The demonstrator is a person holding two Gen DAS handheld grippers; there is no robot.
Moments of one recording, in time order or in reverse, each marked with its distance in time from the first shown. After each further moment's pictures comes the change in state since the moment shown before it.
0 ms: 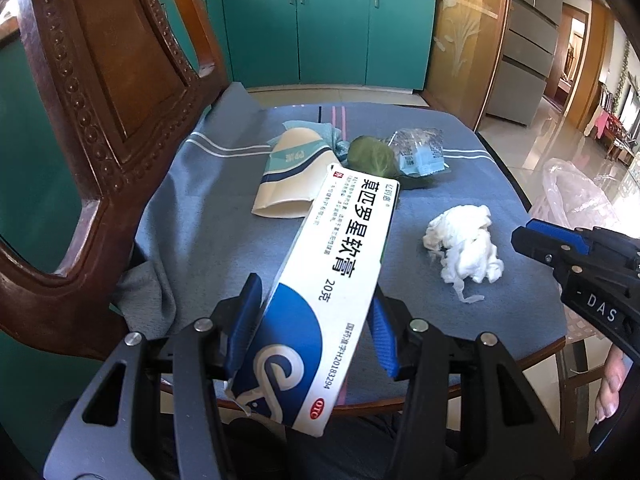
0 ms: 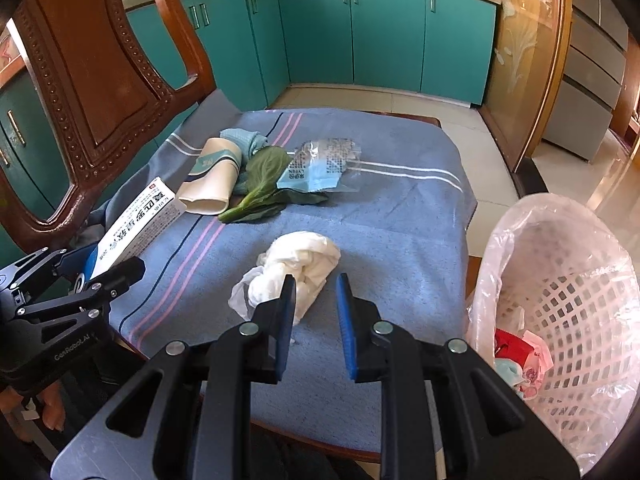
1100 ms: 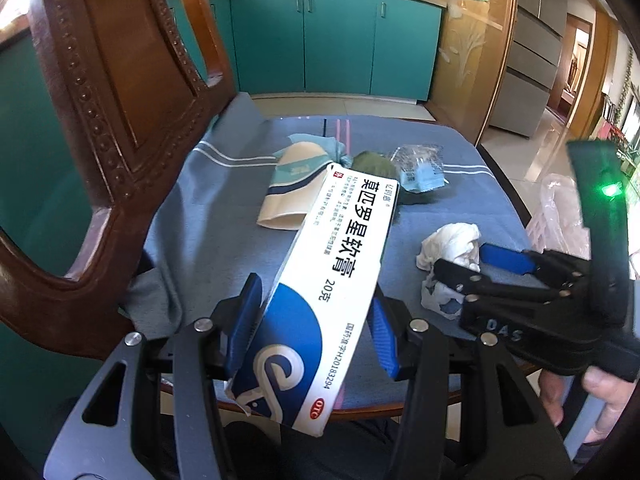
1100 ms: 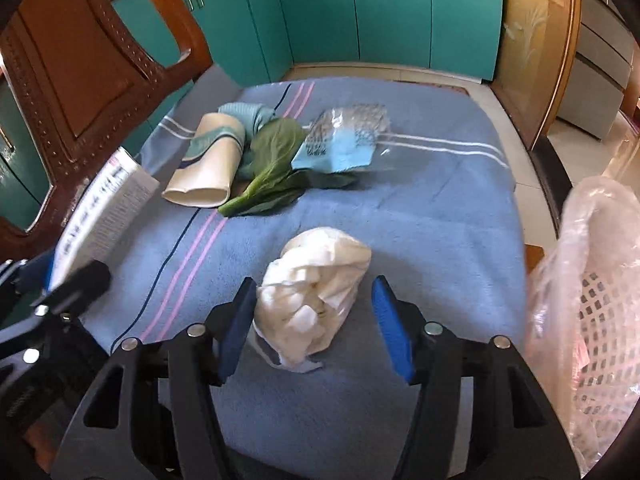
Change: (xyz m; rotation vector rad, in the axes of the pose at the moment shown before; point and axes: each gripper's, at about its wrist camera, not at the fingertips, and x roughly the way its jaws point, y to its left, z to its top) left arm -0.008 0.004 0.005 -0.034 -0.031 0.006; right arm 0.058 0.018 0.004 0.033 0.073 0.036
